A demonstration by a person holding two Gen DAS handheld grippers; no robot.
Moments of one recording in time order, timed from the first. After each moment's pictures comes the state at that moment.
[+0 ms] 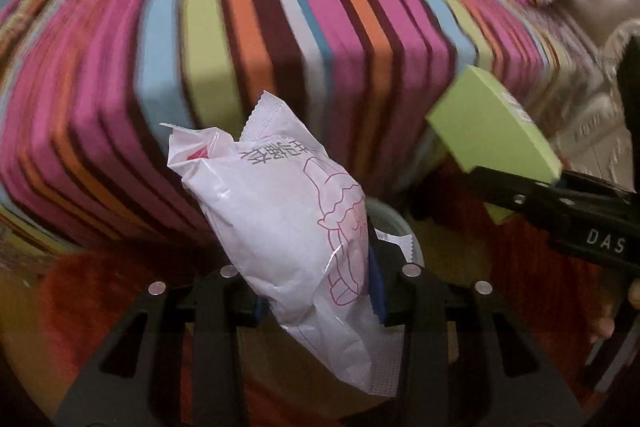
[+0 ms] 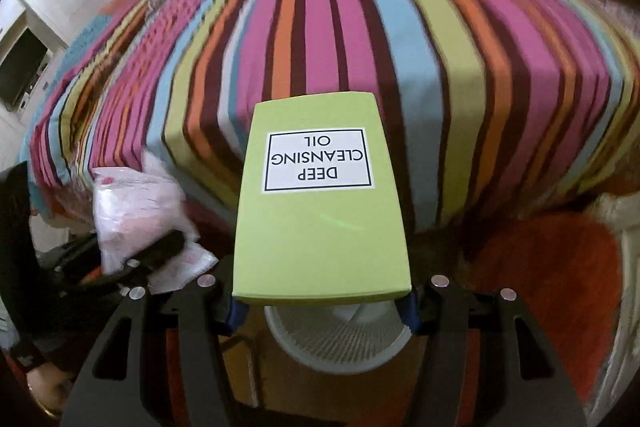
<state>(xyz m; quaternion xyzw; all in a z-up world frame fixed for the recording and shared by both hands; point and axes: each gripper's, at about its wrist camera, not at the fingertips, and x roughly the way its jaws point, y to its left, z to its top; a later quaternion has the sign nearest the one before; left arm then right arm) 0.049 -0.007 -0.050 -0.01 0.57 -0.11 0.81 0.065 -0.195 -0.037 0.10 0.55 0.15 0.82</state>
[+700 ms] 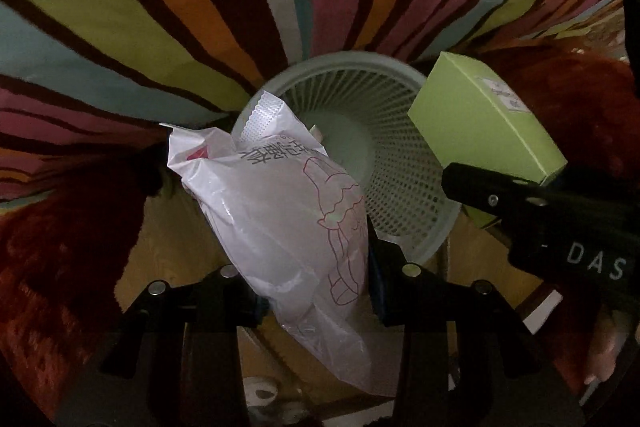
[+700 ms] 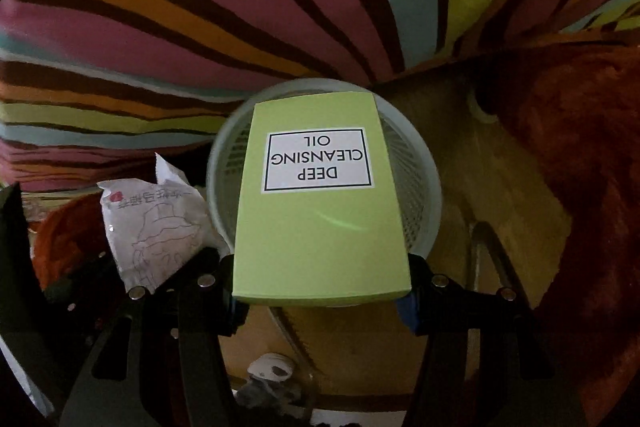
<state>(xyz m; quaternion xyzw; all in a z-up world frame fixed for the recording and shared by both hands) 0.078 -0.047 -0.203 0.02 0.76 -0.09 0.65 0.120 -0.182 -0.177 0.13 0.74 0.07 0.65</state>
